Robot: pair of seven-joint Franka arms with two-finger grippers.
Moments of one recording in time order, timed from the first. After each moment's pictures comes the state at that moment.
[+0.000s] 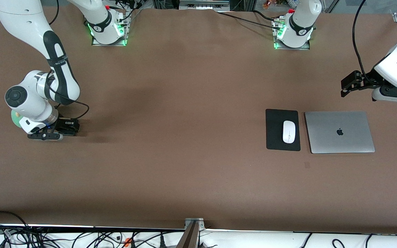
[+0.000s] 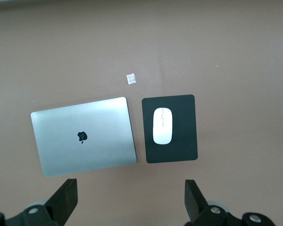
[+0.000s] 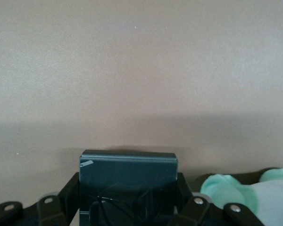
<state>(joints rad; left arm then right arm) -0.02 0.00 -0.03 -1.66 0.01 1.68 0.07 0.28 0.47 -0.41 -2.15 0.26 2.65 -0.25</state>
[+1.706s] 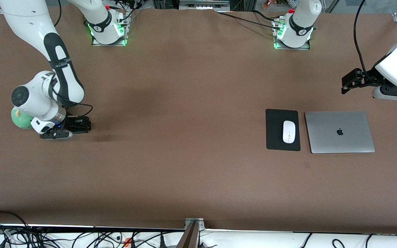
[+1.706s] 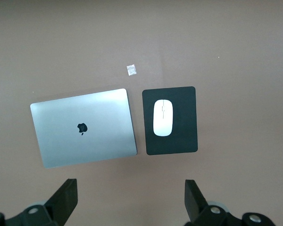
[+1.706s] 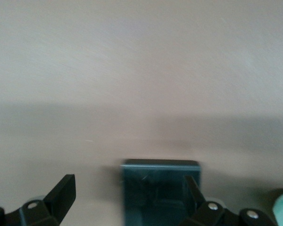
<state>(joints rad) -0.02 0.00 -0.03 -1.65 0.01 1.65 0.07 0.29 0.46 -0.37 -2.05 0.43 2.42 -0.44</state>
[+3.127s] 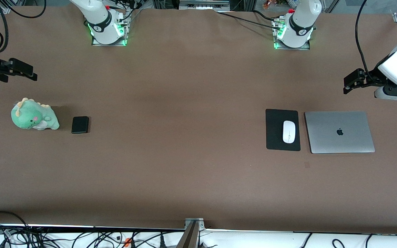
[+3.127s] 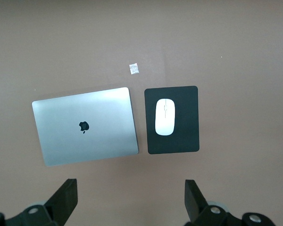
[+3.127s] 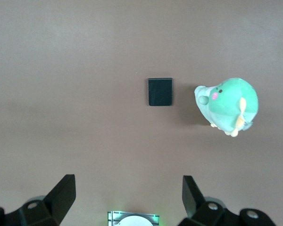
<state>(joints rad) -0.01 0.01 -0.03 -1.65 0.01 1.65 0.07 0.04 0.03 -0.08 -1.55 0.02 1.45 -0.07</state>
